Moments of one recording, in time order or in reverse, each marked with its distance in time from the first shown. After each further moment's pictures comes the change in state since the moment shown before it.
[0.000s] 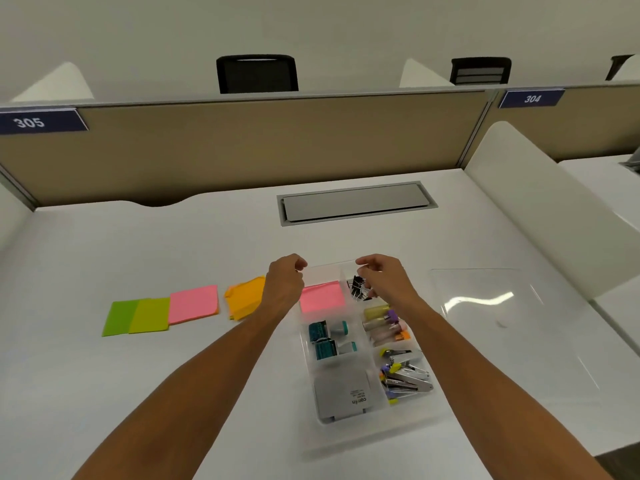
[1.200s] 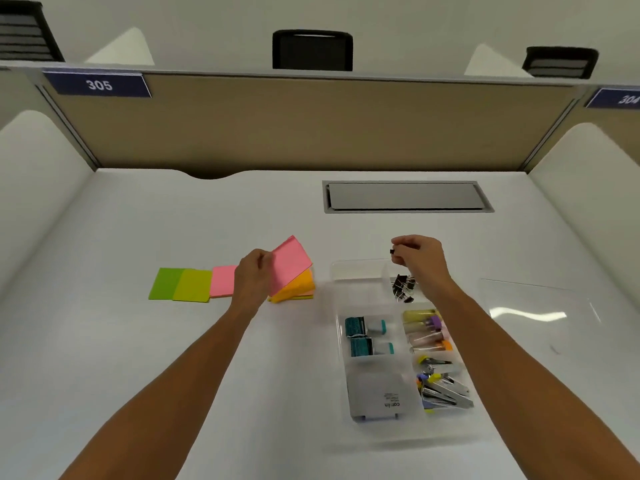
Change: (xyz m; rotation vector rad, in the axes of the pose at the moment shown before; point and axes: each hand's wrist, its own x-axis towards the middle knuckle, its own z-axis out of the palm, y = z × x) left_hand -0.024 -0.081 -0.089 -0.268 0.241 -0.218; right_hand 0.045 -0.019 0.026 0.110 0.079 0.006
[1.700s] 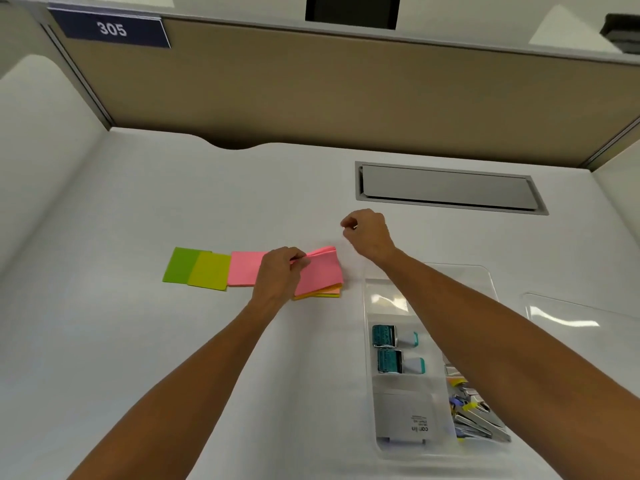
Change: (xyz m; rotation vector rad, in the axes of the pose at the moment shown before) left_hand 0.018 -0.015 0.009 0.206 -0.128 0.176; right_hand 0.048 -0.031 0.148 -0.718 -0.249 -0.354
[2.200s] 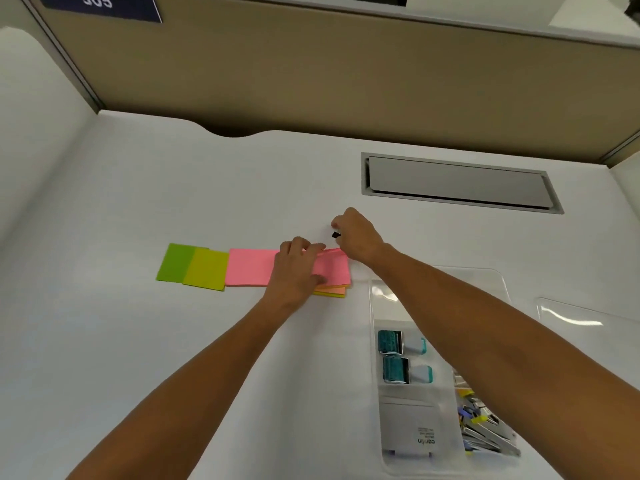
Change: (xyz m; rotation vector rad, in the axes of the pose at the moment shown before) left_hand 0.017 -0.024 0.029 0.325 -0.151 0.126; right_hand 0.032 0.000 0.057 -0.403 -0.249 -0.160
